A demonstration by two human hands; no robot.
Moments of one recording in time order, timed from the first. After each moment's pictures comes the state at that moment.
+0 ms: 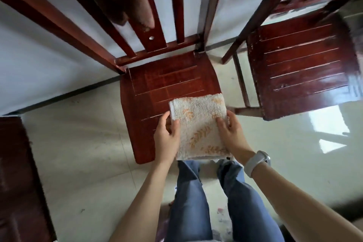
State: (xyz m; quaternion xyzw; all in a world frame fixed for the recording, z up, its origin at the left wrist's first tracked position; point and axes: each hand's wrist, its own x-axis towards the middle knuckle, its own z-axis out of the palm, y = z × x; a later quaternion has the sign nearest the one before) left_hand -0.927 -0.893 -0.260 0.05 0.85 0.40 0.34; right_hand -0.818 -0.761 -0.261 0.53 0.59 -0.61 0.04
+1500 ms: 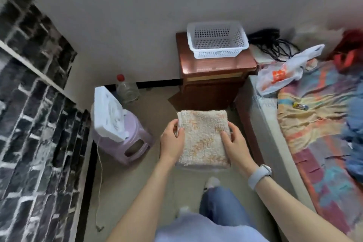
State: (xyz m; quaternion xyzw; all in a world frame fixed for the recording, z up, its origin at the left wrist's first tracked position) left_hand -0.219 0.052 -0.056 0.64 0.56 0.19 0.49; right_hand -0.074 -0.053 -0.062 0.78 0.26 -0.35 -0.44
